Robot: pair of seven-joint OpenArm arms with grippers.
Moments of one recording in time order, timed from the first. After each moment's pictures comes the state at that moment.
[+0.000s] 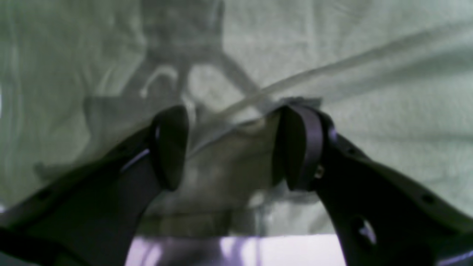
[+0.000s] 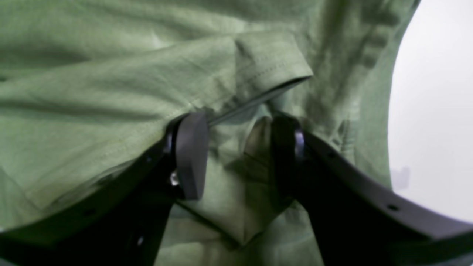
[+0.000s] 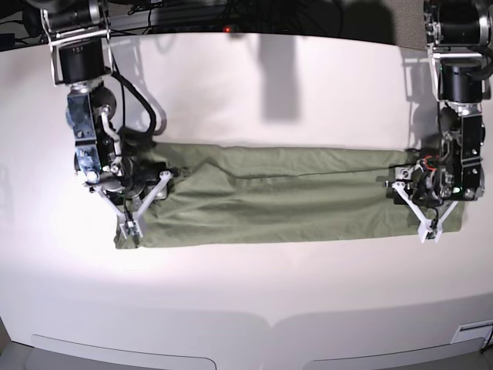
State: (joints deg) left arm -15.9 -16.7 -4.0 64.6 -9.6 -12.7 55.3; right arm 8.9 18.0 -7.0 74.5 15.0 14.9 -52.3
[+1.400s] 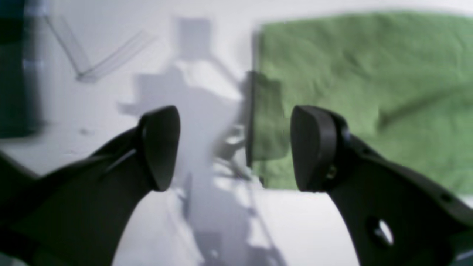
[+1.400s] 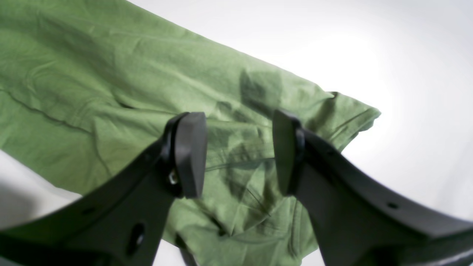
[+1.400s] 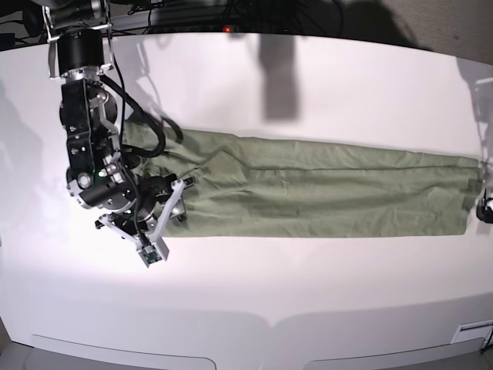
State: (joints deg) left arm -25.1 -40.1 -3.7 50.1 -25.7 -31.4 50.0; right arm 8.5 17.9 -7.4 97.3 15.1 15.2 -59.4
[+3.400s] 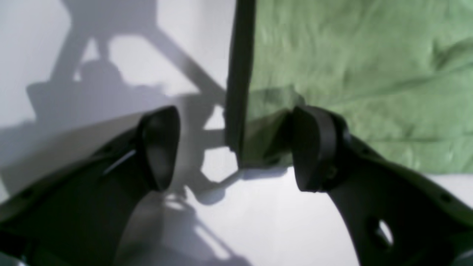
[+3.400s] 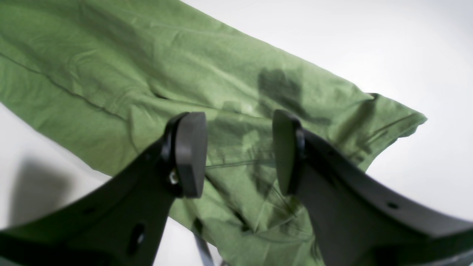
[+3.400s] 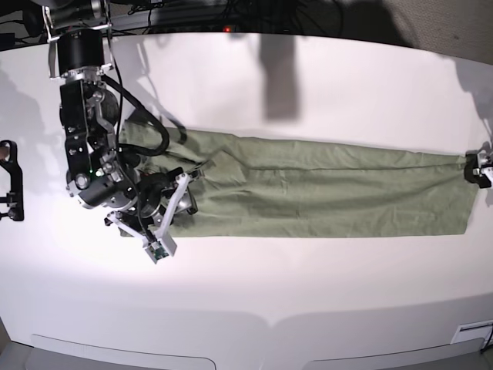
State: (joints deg) left arm -27.5 -38.8 -4.0 26.1 -27.1 -38.2 42.5; right arm 8.5 17.9 -7.3 97.3 21.0 18.8 -61.6
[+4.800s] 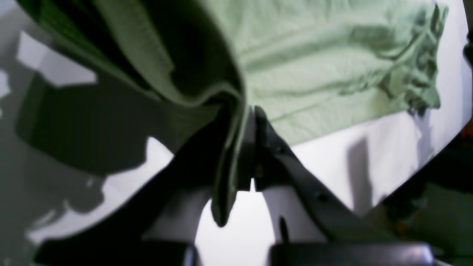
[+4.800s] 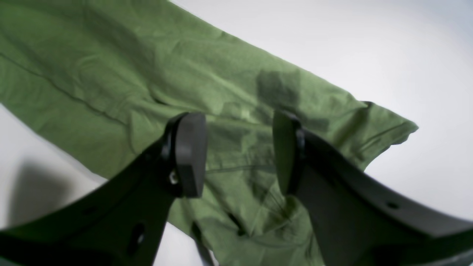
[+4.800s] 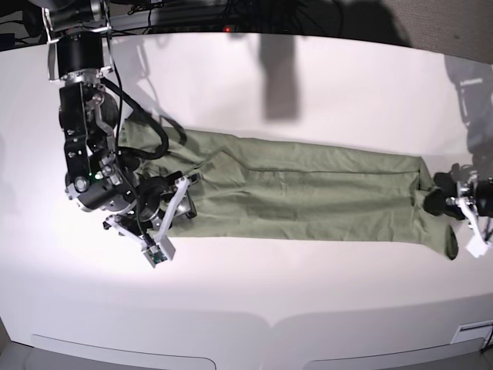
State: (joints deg) left arm -21.8 -33.1 -3.8 52.0 -63.5 -38.4 70.9; right arm 9.4 17.9 -7.3 97.3 20.7 18.7 -61.5
